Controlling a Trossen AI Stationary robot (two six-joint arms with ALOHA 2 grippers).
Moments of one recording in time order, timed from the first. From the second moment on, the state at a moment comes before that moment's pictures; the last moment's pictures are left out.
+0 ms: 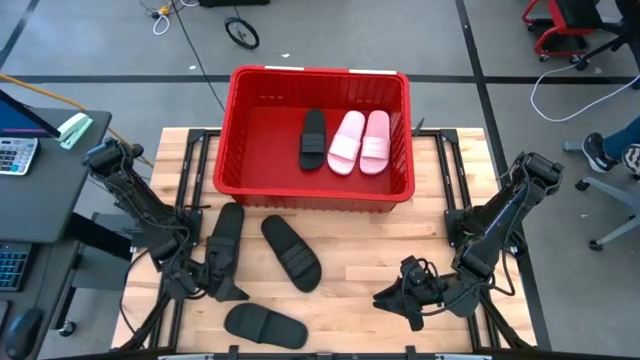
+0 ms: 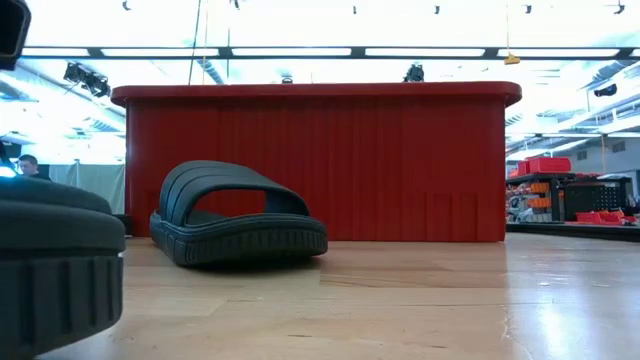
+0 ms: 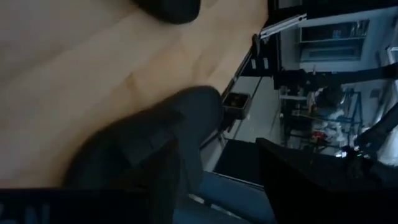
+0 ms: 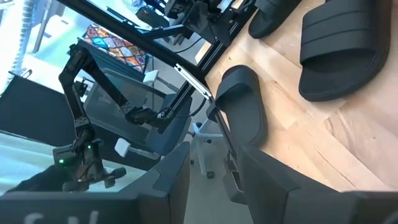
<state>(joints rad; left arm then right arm) -0.98 1.11 0.43 0.13 -0.54 -1.81 0.89 1.36 0.87 0.12 0.68 1.29</state>
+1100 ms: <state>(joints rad) -1.04 1.44 0.44 0.36 -0.34 -2.10 0.89 1.36 0.87 0.12 0.75 1.34</state>
